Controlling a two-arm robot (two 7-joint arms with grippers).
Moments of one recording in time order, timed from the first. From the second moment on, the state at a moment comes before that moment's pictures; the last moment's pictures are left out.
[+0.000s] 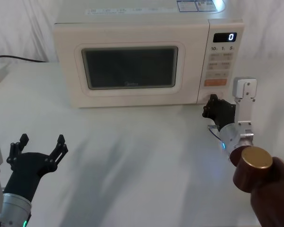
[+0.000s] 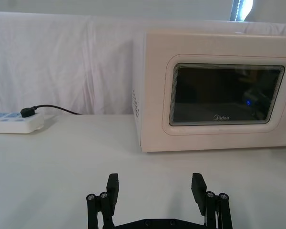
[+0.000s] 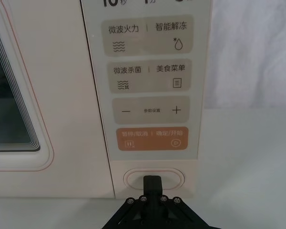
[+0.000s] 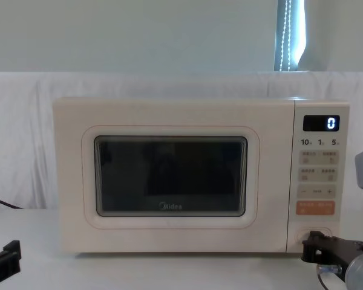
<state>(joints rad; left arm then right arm) 0.27 0.24 0.04 -1.85 -0.25 -0.02 -0.02 0.49 -0.06 -0.06 -0.84 0.03 -0.20 0.02</state>
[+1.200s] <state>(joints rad) 0.27 0.24 0.04 -1.85 -0.25 -0.02 -0.02 0.55 -0.06 -0.03 -0.75 0.01 -0.24 0.02</state>
